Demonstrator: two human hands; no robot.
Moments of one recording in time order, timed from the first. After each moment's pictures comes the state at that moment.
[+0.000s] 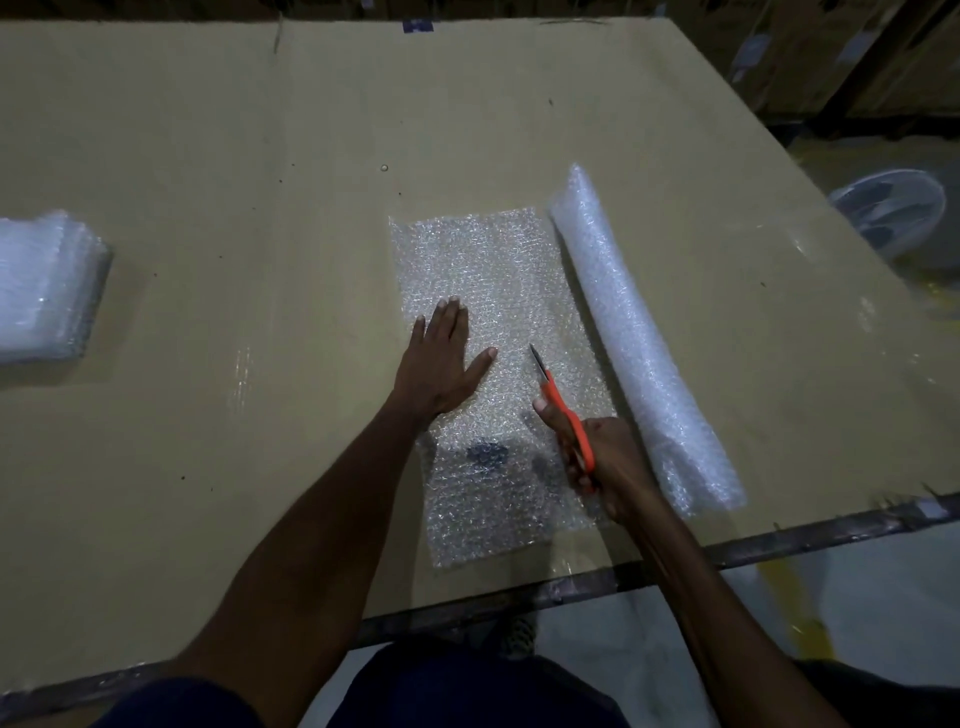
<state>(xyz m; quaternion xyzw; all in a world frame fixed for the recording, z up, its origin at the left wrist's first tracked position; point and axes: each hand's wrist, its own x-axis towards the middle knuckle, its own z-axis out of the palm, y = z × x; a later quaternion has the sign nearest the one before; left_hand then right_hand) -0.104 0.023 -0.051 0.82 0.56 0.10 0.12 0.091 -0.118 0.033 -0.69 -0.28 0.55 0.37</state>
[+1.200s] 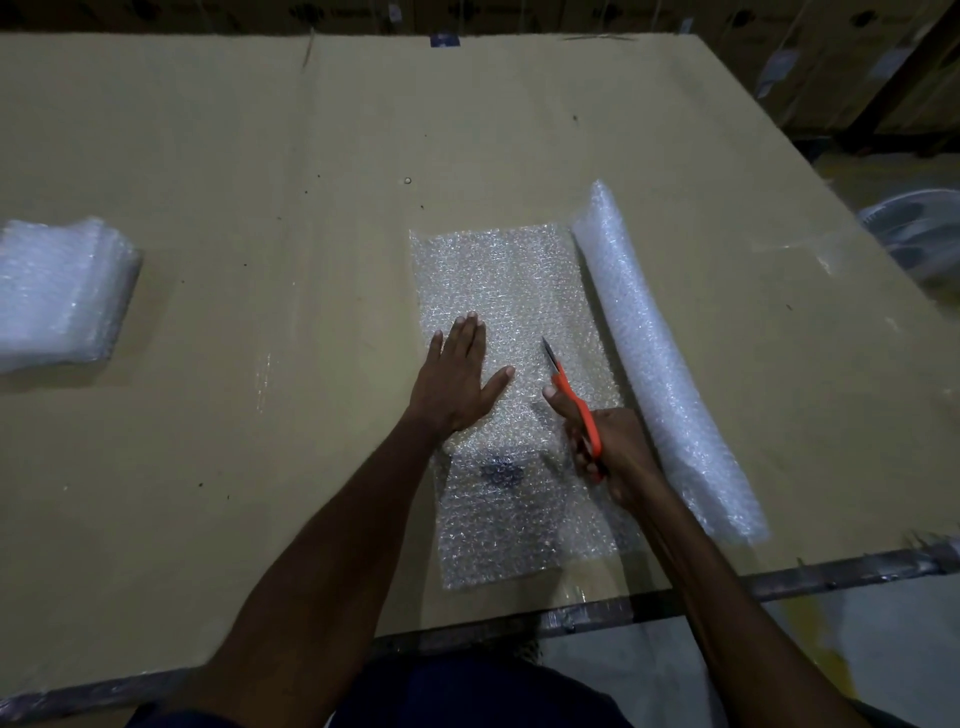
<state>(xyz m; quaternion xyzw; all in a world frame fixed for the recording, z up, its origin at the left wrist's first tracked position) -0.105 0.020 -0.048 0.82 0.56 0.09 0.12 0.089 -0.079 0.033 -0.70 -0.29 0.55 0.35</state>
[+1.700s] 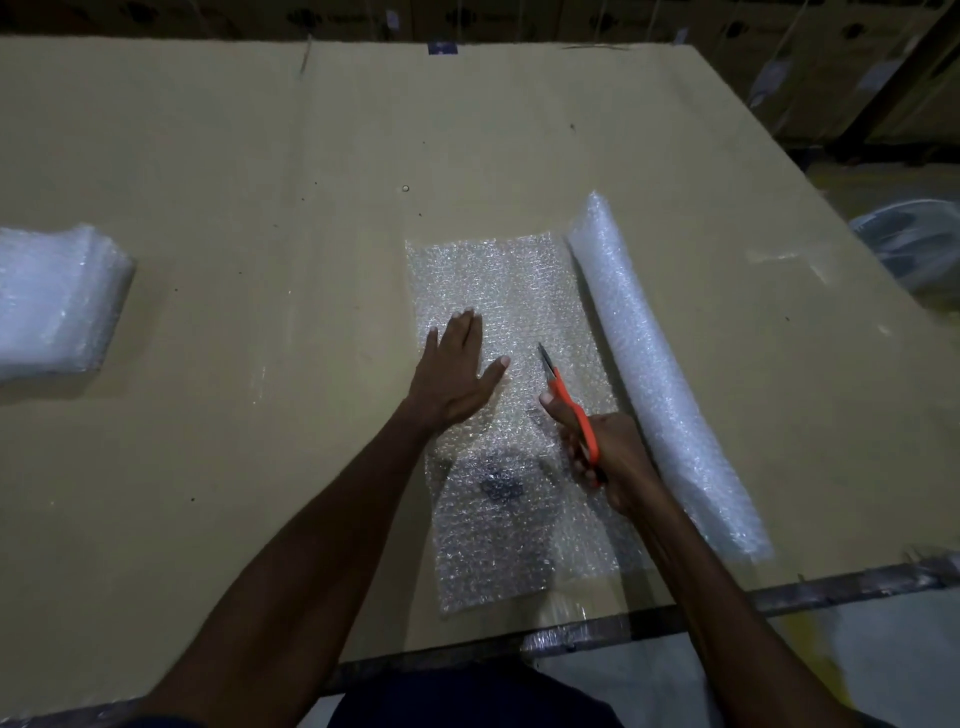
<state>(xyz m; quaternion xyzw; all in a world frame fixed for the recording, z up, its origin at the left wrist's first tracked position) -0.105 0.044 -0.037 0.80 0.56 0.12 0.18 0.091 -0.070 0.033 -0.70 -0.31 0.55 0.34</state>
